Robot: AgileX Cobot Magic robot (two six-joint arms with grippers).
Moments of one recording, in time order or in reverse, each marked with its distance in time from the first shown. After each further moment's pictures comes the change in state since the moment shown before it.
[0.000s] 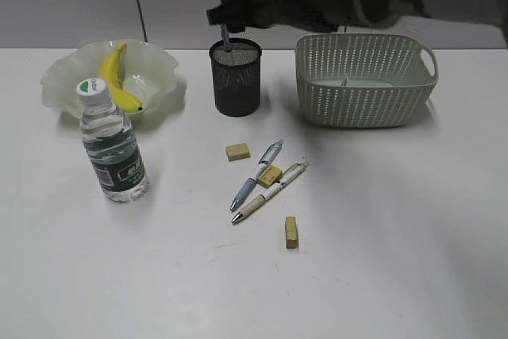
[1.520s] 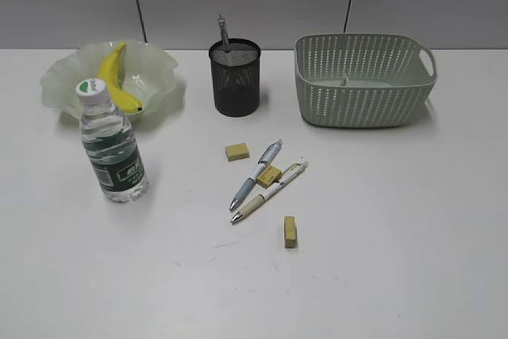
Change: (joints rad) left arm 0.000 0.000 0.000 0.000 0.000 0.000; right arm 0.023 -1.969 1.285 0.854 0.855 -0.966
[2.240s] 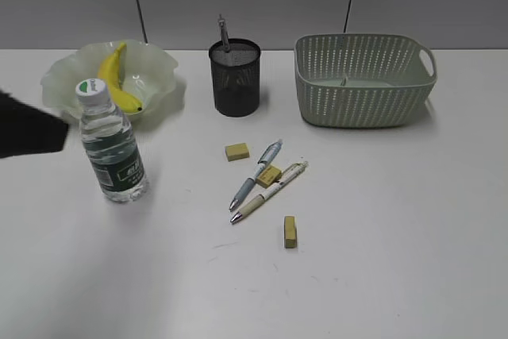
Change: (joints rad) left arm -0.003 0.996 -0.255 -0.375 -0.328 0.318; right arm 0.000 -0.310 0.027 0.100 -0.019 -0.122
